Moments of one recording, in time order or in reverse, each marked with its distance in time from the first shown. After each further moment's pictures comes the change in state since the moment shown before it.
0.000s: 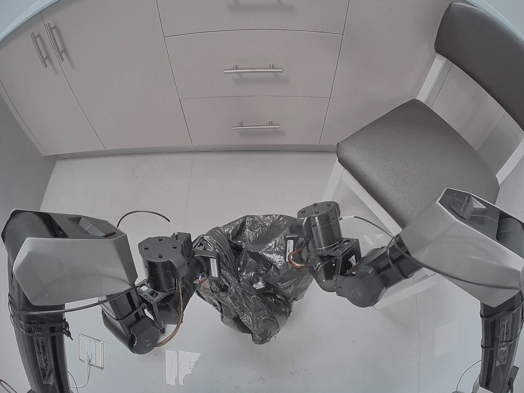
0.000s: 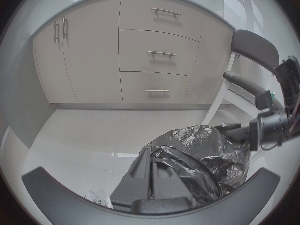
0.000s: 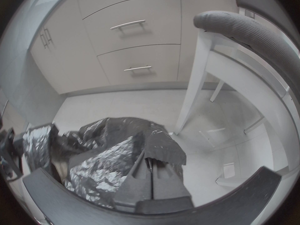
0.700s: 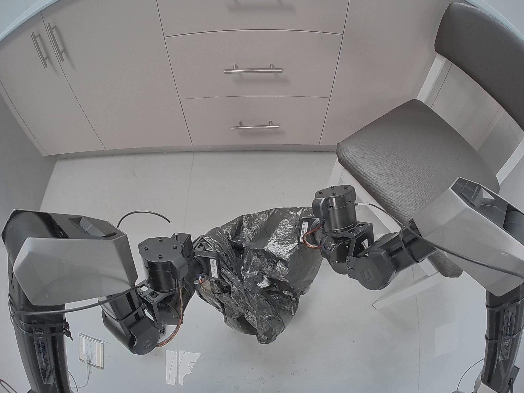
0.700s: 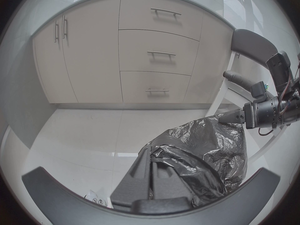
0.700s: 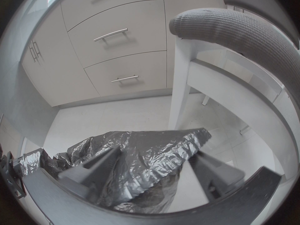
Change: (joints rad) left arm -0.001 0.001 0.003 0.000 0.002 0.001; right arm -0.071 -0.020 -0.031 -0.003 0.000 0.018
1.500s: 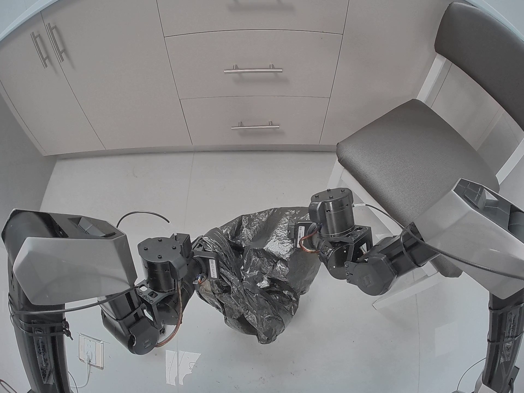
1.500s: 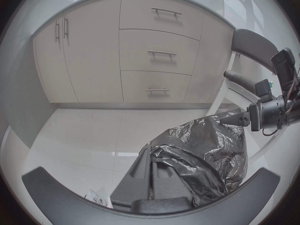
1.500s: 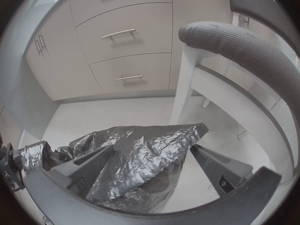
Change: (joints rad) left arm 0.003 0.000 0.004 0.000 0.000 -0.003; right arm 0.029 -0.021 0.031 -0.005 -0.023 -0.048
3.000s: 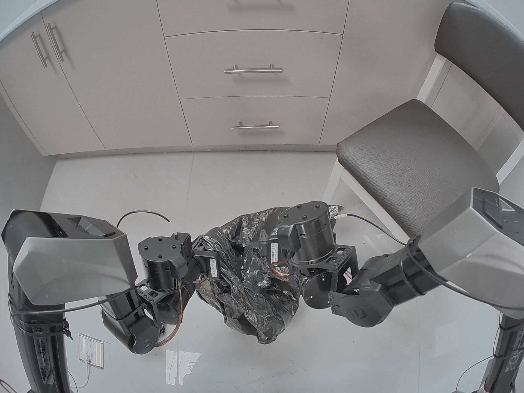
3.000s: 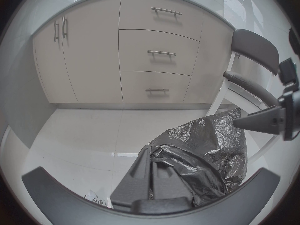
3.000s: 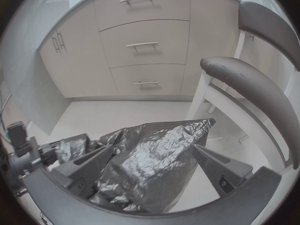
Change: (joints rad) left arm 0.000 0.000 -0.005 0.001 -0.004 0.000; right arm 0.183 -0.081 0.058 0.007 -0.120 -0.003
